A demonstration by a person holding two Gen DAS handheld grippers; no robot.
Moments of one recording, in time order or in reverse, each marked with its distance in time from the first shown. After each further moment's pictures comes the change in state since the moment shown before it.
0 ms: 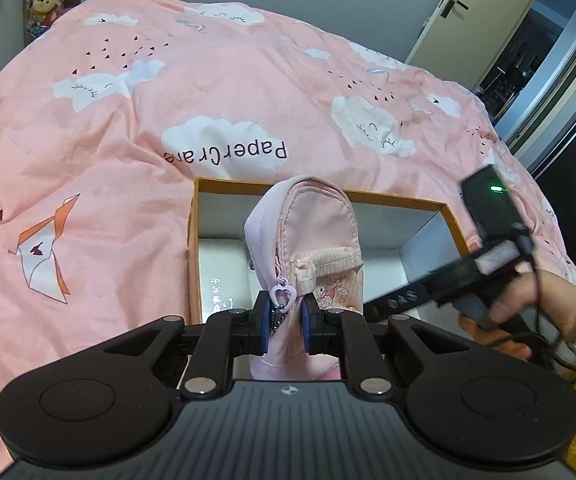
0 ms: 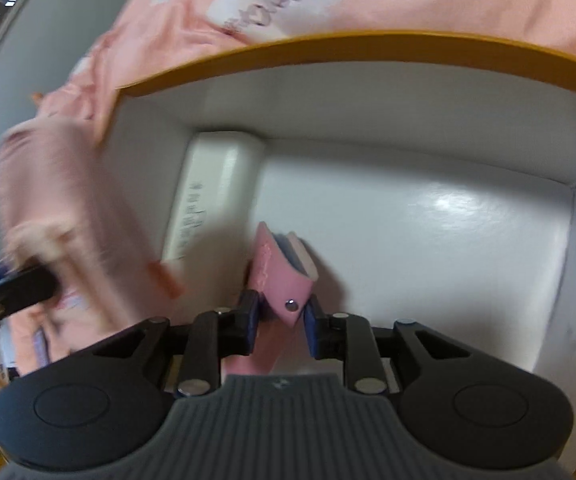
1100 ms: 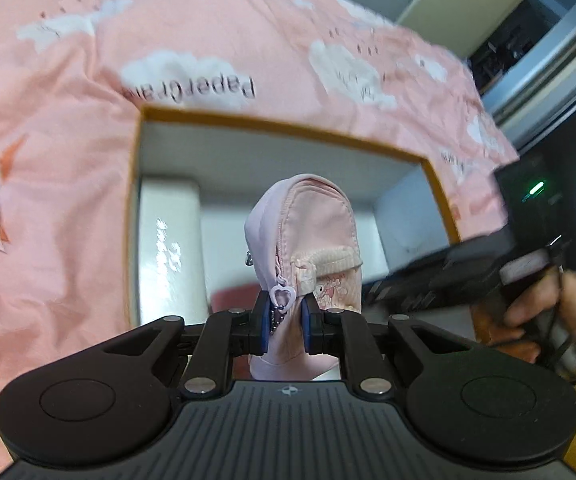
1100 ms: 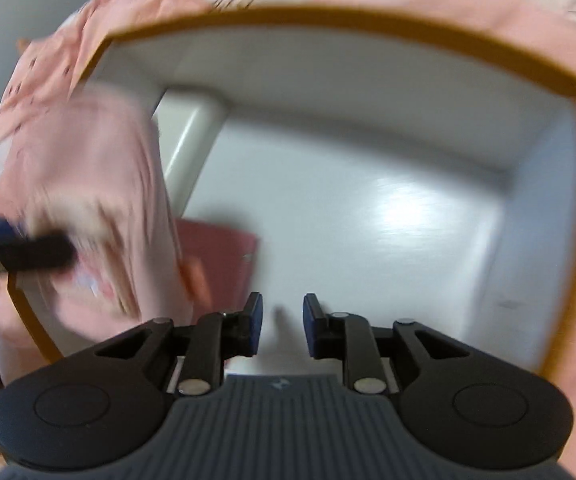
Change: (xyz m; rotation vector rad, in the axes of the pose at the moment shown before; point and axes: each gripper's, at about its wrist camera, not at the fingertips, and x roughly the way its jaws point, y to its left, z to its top) left arm 0.043 -0.013 -0.015 -0.034 0.163 -0.080; right arm -0.028 -0.001 -0.046 -0.133 -0.046 -0.164
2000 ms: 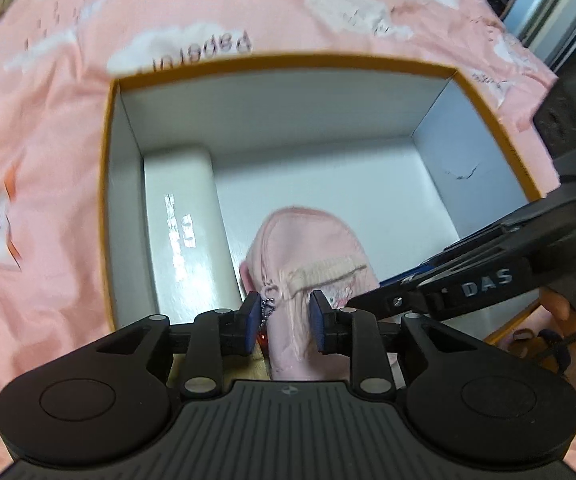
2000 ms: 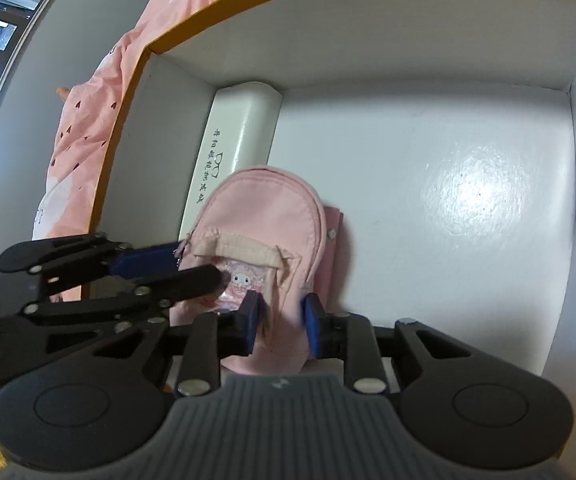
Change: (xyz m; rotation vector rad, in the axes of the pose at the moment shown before) left arm 0.032 -0.019 -0.022 0.204 0.049 0.203; right arm 0.015 0.011 -0.022 0.150 -0.017 0.259
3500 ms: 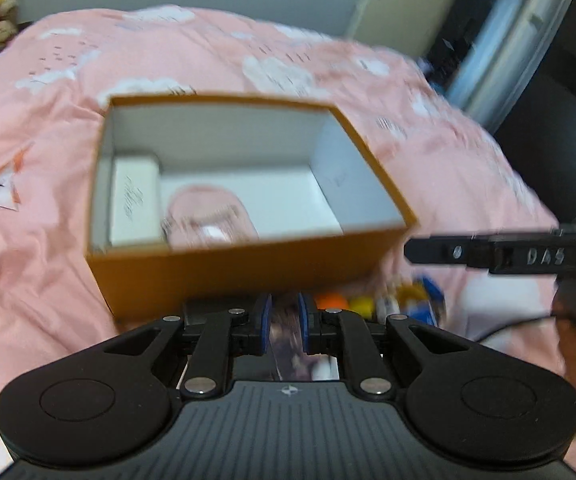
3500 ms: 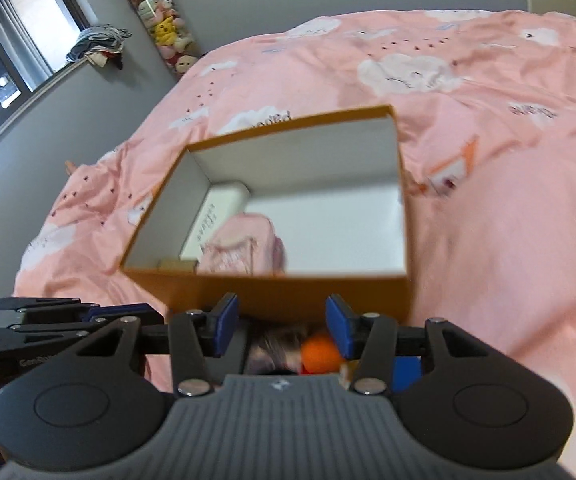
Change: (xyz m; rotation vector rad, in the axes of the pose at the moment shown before) left arm -0.079 -0.051 -0.102 -0.005 -0.224 -0.158; right arm -0.133 0.048 -0.182 -0.070 -0.539 -0.274
